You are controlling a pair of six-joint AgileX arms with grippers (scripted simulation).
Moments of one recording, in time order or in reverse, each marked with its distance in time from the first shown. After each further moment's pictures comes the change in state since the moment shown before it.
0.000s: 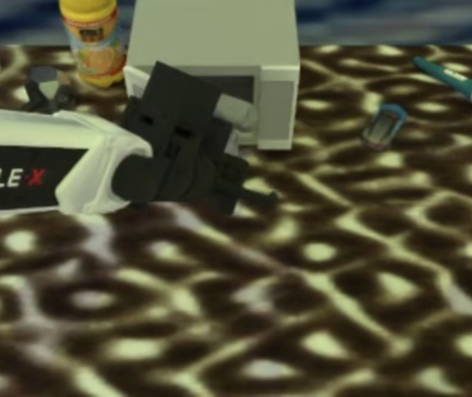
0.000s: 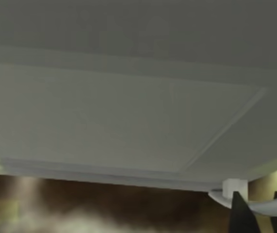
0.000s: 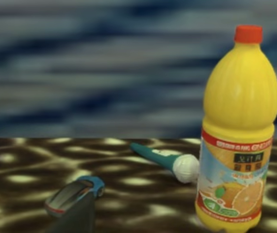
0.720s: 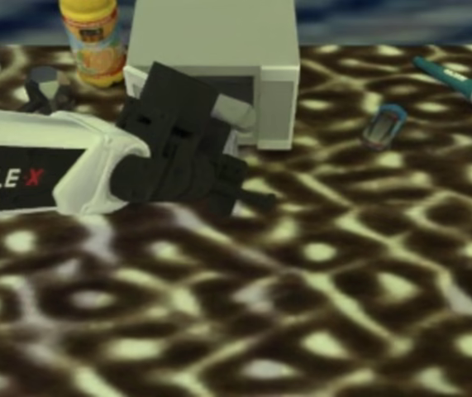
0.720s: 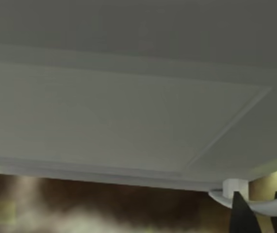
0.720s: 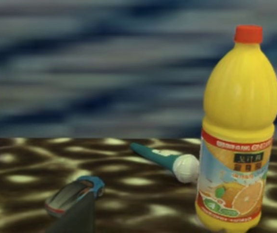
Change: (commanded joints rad) left arm 0.004 -0.003 -0.006 0.000 0.005 0.008; right arm 0.000 0.000 0.000 0.000 0.000 0.000
